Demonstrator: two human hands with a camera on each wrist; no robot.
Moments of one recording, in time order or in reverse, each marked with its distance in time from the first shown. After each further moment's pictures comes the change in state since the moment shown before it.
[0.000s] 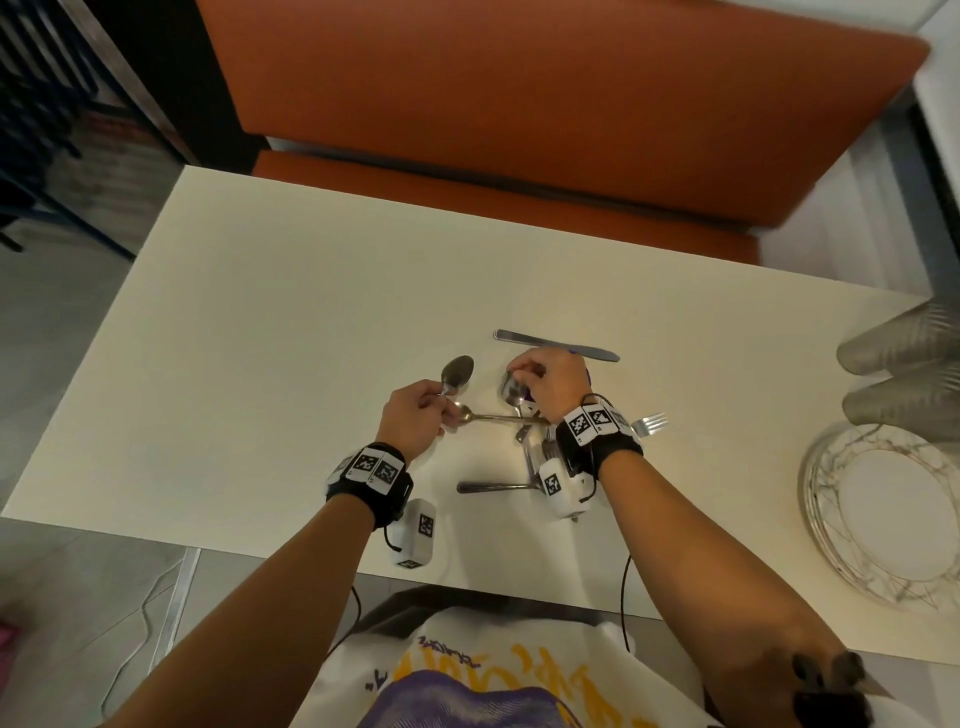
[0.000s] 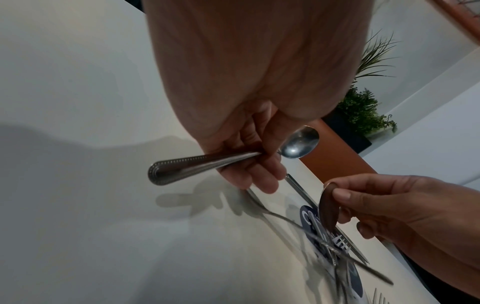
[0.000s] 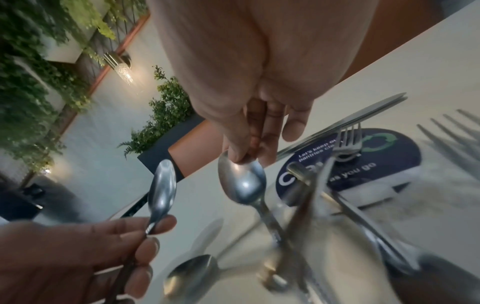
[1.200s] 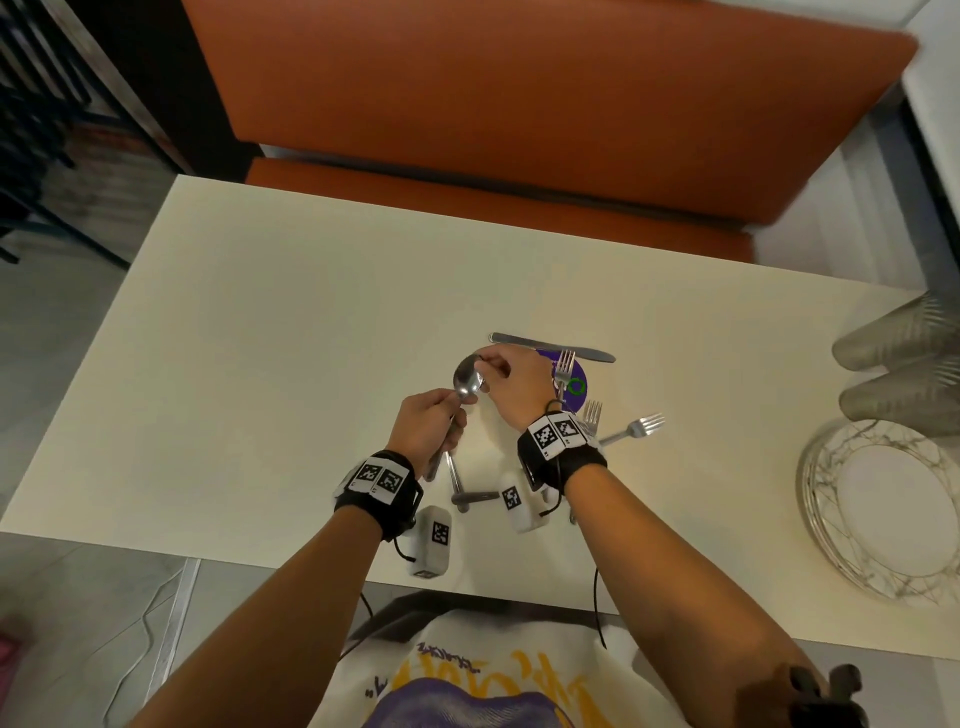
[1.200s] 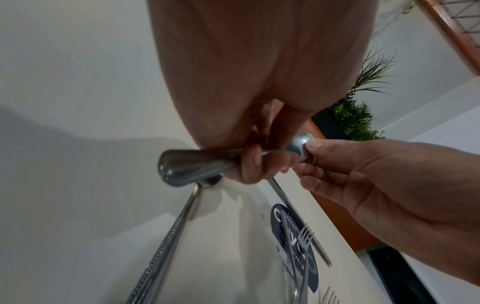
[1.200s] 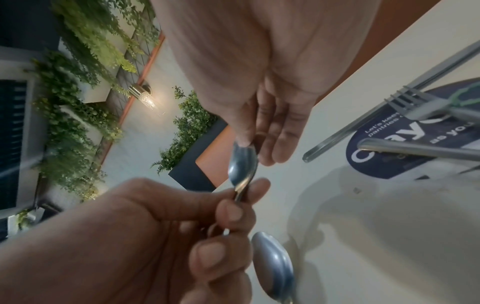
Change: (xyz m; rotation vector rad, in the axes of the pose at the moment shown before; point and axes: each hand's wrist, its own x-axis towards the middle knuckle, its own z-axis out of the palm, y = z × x) left_hand -0.014 0.021 0.017 -0.297 -0.059 -0.128; right_hand -0.007 -0.043 0.025 0.168 0.095 -0.010
